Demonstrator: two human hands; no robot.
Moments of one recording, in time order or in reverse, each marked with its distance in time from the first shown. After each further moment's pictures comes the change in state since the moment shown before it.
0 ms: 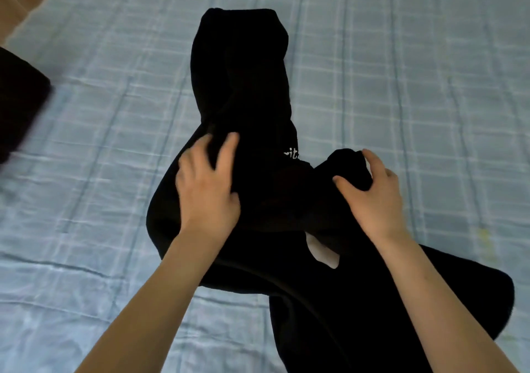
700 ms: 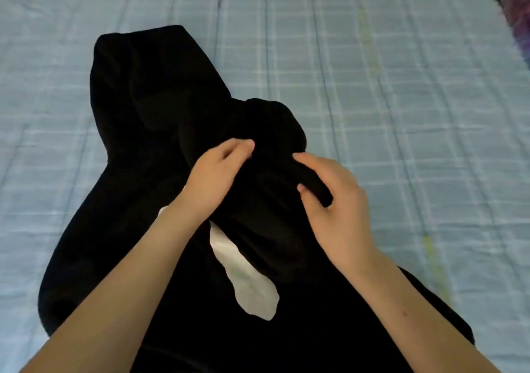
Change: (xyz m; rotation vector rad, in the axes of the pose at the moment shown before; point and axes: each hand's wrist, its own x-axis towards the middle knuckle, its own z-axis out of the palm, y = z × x) left_hand 0.109 0.129 0.049 -0.735 -0.446 -0.124; right_hand 0.049 0.030 -0.049 0.018 0.152 -0.569
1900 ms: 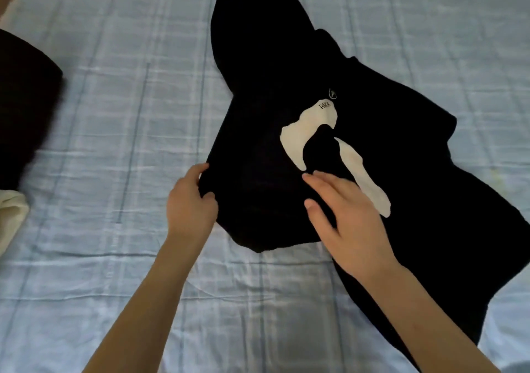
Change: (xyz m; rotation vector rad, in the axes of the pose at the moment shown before) left_hand -0.181 -0.178 -0.183 0.187 0.384 -0.163; right_hand -0.154 -0.153 0.127 -0.340 -0.251 -0.018
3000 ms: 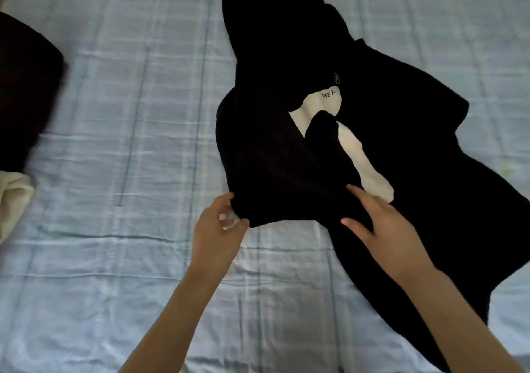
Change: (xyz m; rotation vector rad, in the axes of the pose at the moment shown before) left_hand -0.069 -0.018 0.028 -0.246 -0.198 -0.155; right_hand -0.038 0.066 -0.017 0.010 -0.244 0.284
